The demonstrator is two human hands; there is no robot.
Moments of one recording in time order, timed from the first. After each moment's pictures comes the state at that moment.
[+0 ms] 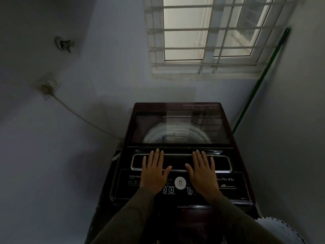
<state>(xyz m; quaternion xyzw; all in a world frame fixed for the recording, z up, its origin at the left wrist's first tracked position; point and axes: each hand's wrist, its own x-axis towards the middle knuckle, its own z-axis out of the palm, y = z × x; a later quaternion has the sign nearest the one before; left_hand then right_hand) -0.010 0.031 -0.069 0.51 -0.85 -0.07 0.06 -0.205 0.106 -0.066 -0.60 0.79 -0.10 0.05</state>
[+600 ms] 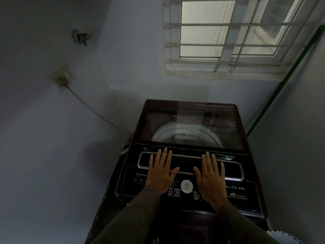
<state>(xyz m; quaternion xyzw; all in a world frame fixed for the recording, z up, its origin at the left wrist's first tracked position) -0.012 0.028 -0.069 0.52 -0.85 -0.08 0.06 -0.203 0.104 -0.072 -0.59 0.80 -0.10 0.02</state>
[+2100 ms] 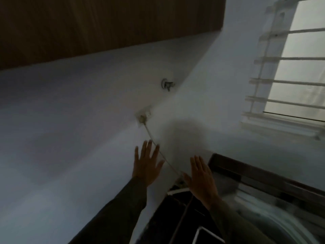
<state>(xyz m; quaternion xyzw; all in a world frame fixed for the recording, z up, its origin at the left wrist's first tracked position) 0.217 -0.165 0.072 0.70 -0.70 0.13 0.06 -0.009 -0.183 0.026 -0.79 0.58 -0.18 0.08</state>
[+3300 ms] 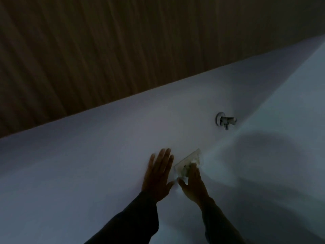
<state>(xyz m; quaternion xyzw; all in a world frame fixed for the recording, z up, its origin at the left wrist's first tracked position) 0.386 -0.357 0.123 0.70 -0.64 0.31 -0.02 0.260 -0.468 0.036 -0.79 0.39 -0.33 0.35</state>
